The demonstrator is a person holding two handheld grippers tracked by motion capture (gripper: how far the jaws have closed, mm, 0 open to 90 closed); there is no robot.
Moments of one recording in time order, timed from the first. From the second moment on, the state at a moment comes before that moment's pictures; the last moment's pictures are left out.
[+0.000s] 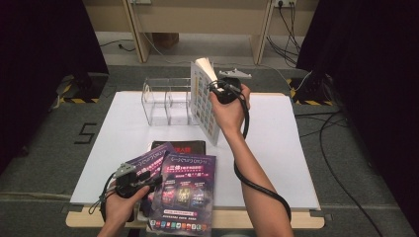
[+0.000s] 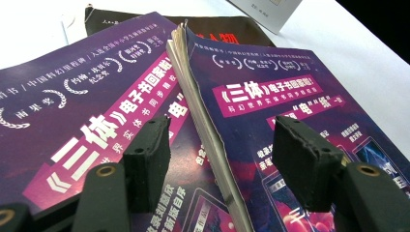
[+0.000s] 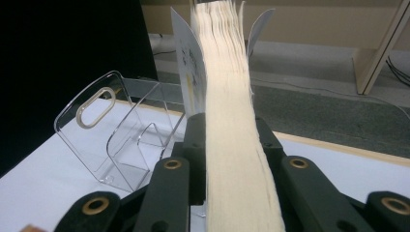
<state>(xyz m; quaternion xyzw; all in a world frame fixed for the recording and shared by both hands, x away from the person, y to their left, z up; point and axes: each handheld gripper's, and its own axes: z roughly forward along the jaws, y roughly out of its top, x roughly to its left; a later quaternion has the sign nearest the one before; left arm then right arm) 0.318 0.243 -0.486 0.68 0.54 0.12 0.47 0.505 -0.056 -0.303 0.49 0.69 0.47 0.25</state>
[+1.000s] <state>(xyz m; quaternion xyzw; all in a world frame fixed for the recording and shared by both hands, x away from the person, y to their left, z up) 0.319 0.245 -0.487 0.68 0.54 0.11 0.48 0.538 -0.034 -0.300 0.50 0.68 0.47 0.26</state>
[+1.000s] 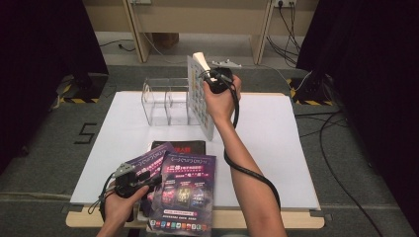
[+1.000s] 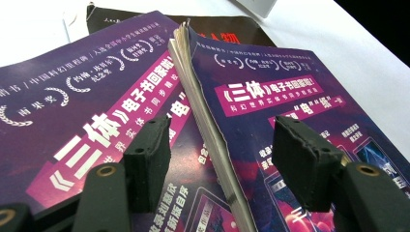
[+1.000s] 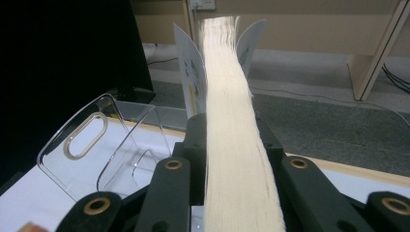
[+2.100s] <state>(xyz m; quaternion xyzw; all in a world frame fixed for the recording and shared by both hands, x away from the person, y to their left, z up) 0.317 0.243 -0.488 0.68 0.54 0.11 0.48 0.532 -0.035 -0.304 0.50 0.70 0.44 0.25</state>
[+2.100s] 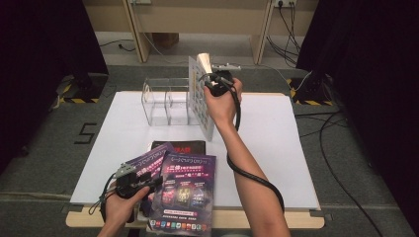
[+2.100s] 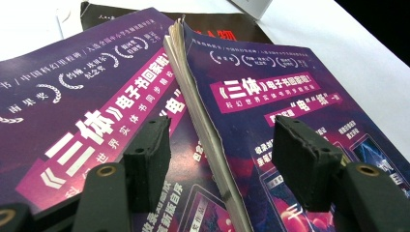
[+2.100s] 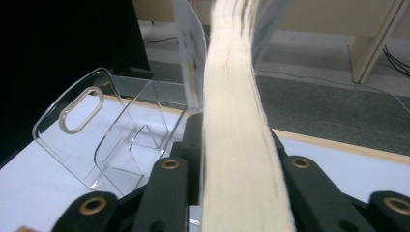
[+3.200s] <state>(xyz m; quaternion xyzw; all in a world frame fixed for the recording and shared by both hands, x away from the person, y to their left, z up) 0.316 0.244 -0.488 0.68 0.54 0.11 0.48 0.547 -0.024 -0.311 0.50 0.68 0.45 0.27</state>
